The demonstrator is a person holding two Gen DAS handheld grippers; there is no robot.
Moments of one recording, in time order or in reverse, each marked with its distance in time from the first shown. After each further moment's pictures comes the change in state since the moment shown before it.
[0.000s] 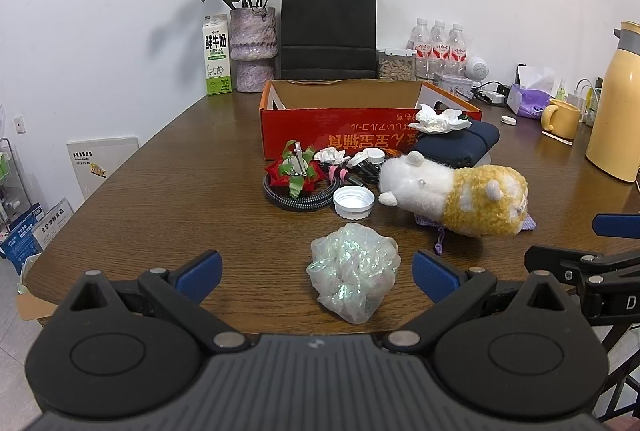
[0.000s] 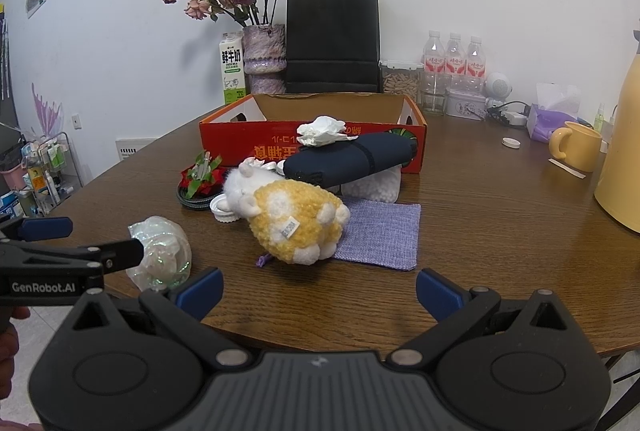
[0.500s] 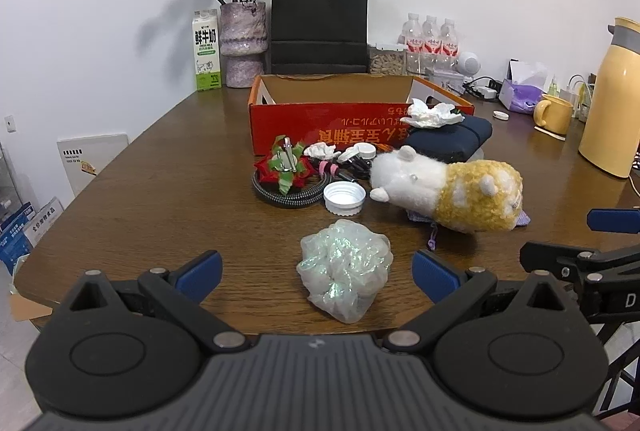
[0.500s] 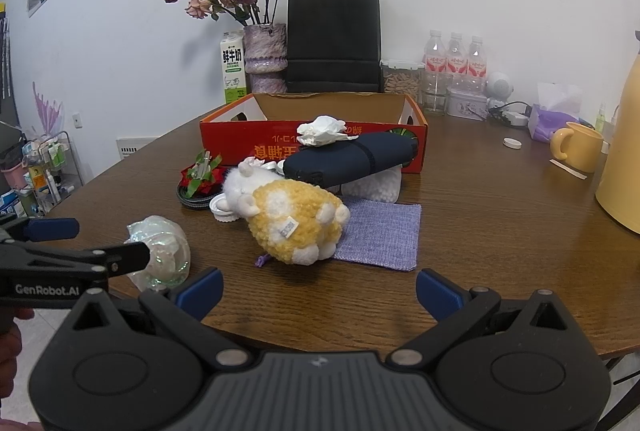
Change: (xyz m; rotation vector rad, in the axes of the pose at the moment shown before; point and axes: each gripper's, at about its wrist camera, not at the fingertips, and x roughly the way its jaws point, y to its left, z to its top) left arm 0.008 -0.004 -0.005 0.010 0.016 -0.028; right arm 0.001 -0.001 -0.001 -0.003 -0.001 0.002
